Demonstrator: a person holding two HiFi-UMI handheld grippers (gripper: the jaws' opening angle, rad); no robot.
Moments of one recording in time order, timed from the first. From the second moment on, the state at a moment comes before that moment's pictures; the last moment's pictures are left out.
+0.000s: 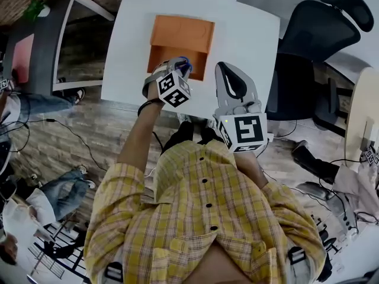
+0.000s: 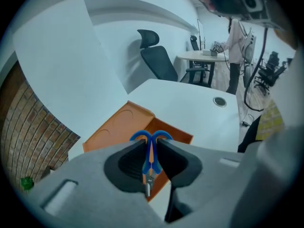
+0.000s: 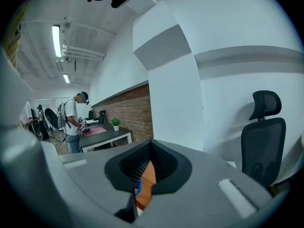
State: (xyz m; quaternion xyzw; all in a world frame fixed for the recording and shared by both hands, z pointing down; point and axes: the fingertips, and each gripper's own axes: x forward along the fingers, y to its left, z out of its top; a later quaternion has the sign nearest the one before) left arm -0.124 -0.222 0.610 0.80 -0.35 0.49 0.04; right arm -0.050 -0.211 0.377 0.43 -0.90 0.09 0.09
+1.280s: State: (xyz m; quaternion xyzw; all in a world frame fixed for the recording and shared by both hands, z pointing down) left arm -0.135 -0.175 0.426 0.78 -0.58 0.21 0.09; right arm -0.061 -0.163 0.336 0.40 -0.91 0.07 0.05
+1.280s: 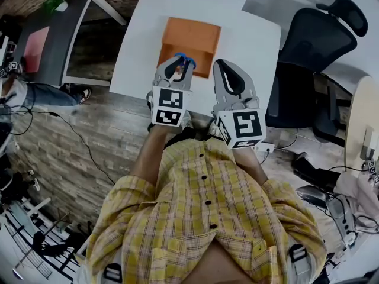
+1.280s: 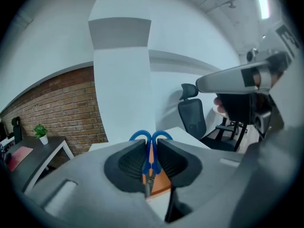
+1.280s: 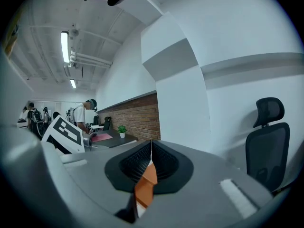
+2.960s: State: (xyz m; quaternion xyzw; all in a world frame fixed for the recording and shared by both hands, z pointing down) left arm -0.137 -0.135 0.280 0.75 -0.67 0.02 0.00; right arm -0.063 -0.158 0.290 0.40 -0.92 0.04 0.01
